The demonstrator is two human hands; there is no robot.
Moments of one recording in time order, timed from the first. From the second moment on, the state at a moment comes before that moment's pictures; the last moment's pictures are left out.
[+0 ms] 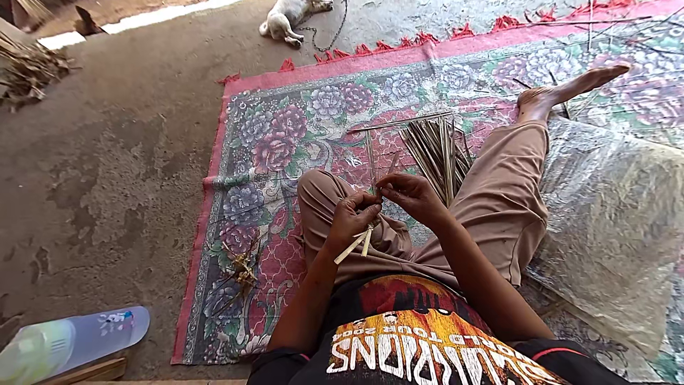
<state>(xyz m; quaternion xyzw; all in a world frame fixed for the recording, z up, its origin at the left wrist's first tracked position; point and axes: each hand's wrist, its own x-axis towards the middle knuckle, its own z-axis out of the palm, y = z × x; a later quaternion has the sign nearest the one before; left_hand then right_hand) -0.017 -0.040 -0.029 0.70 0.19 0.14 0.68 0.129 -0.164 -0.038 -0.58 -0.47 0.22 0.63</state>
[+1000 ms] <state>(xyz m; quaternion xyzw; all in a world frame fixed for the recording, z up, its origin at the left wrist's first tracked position) 0.002 -0.062 -0.027 0.78 0.17 0.06 0.60 0.136 -0.168 -0.029 -0.63 -0.52 0.16 0.56</state>
